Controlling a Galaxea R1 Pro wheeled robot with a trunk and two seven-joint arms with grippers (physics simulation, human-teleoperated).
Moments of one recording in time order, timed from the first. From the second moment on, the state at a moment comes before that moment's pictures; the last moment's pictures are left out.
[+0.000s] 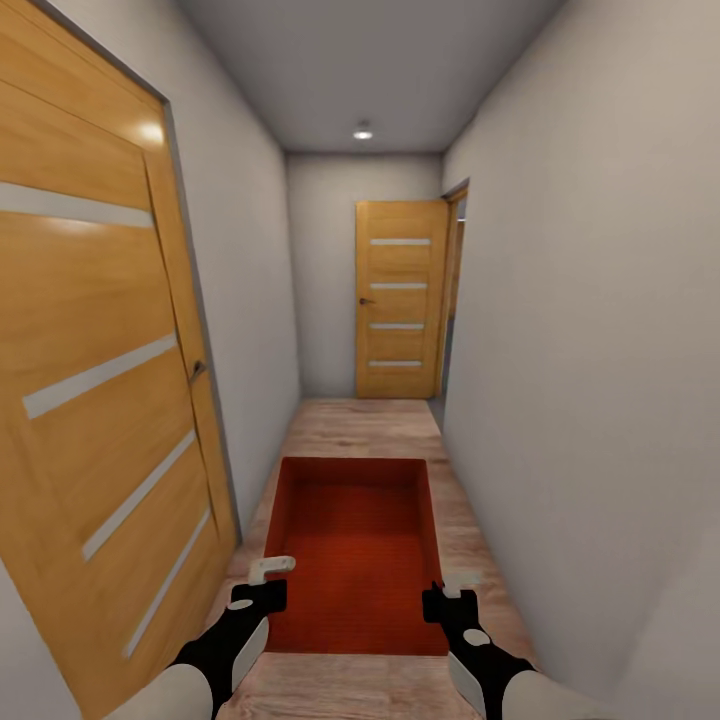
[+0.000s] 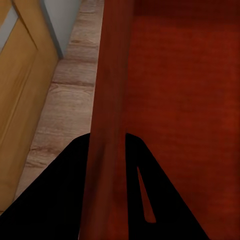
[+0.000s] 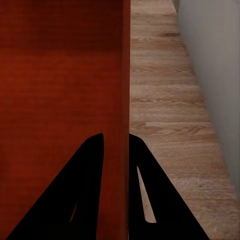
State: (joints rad) left arm -0.60 -0.11 0.02 -0.33 0.02 0.06 0.20; right arm -0.65 0.12 -0.04 -0.08 0.09 -0.31 -0.13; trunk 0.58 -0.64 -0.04
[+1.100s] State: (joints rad) left arm -0.60 -0.11 0.02 -0.33 0.02 0.06 0.20; right arm -0.65 0.12 -0.04 -0.08 0.09 -0.31 -0.13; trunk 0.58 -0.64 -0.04
